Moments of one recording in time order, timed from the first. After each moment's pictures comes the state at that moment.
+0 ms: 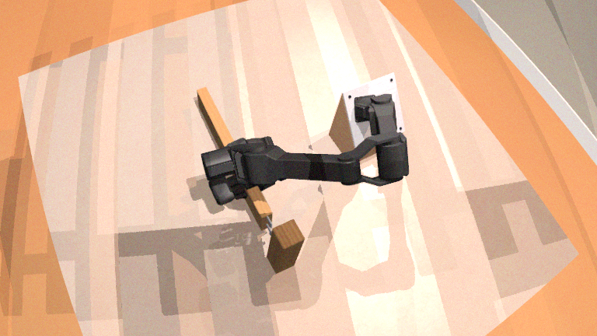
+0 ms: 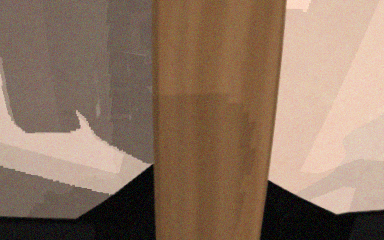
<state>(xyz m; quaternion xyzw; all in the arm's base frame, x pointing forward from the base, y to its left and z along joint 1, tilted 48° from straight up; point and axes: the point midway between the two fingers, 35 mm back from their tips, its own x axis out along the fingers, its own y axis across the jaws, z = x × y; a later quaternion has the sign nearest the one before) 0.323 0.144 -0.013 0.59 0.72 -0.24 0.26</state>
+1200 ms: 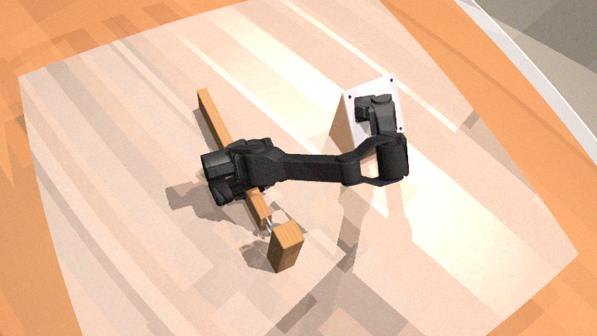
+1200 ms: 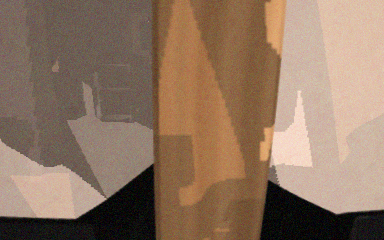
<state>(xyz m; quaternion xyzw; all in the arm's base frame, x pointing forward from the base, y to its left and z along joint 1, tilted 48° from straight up) 0.325 0.145 -0.012 0.60 0.72 -0.24 0.26</state>
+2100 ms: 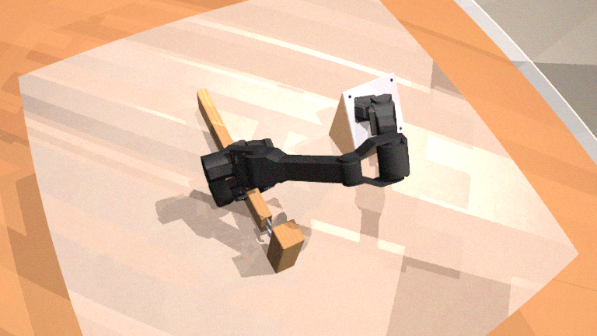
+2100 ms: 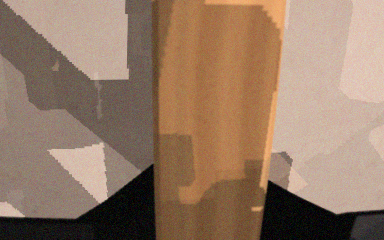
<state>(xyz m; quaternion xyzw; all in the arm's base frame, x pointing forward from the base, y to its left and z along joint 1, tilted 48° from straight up) 0.325 0.147 -0.010 0.60 0.72 -0.24 0.26</state>
